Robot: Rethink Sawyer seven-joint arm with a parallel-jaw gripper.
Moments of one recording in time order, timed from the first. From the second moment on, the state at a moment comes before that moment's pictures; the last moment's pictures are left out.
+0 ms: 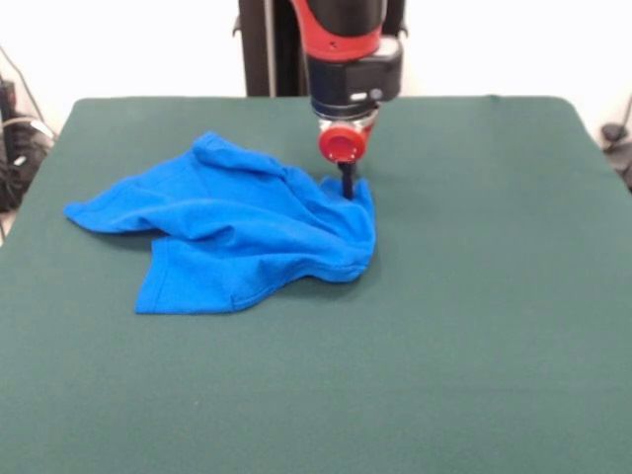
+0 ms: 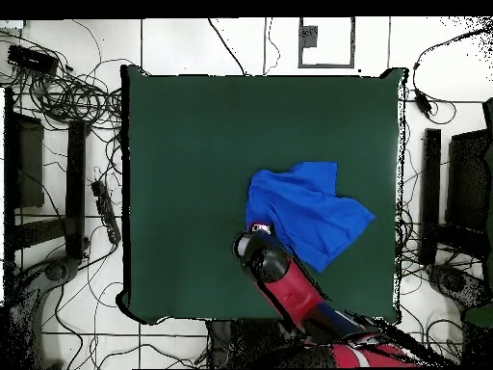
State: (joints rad) arm -0.38 -0.48 0.17 2.20 0.61 -0.15 2.61
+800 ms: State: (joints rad) arm -0.22 -0.51 0.18 2.21 0.87 -0.15 2.86
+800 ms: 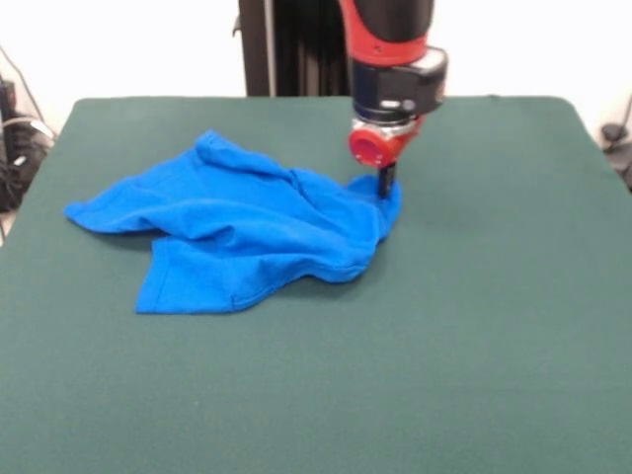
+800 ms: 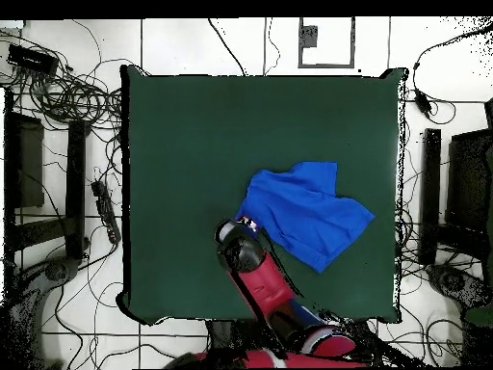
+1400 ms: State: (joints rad) arm -0.16 -0.52 0.20 2.24 0.88 -0.12 2.86
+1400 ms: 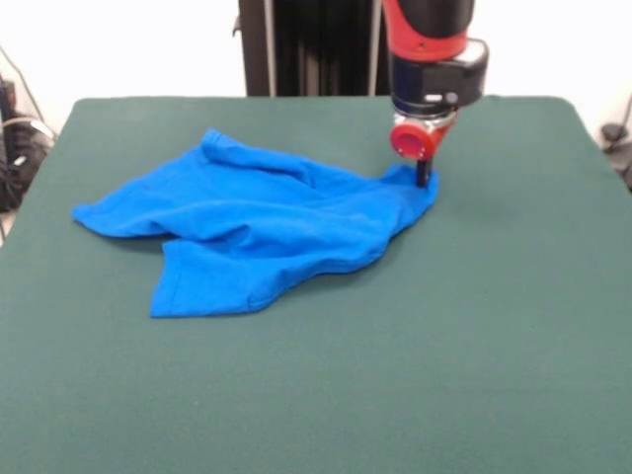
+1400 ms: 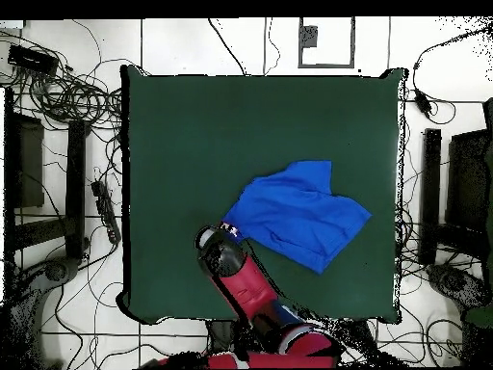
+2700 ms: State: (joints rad) arm -0.30 -0.48 0.31 2.28 0.68 -0.21 2.99
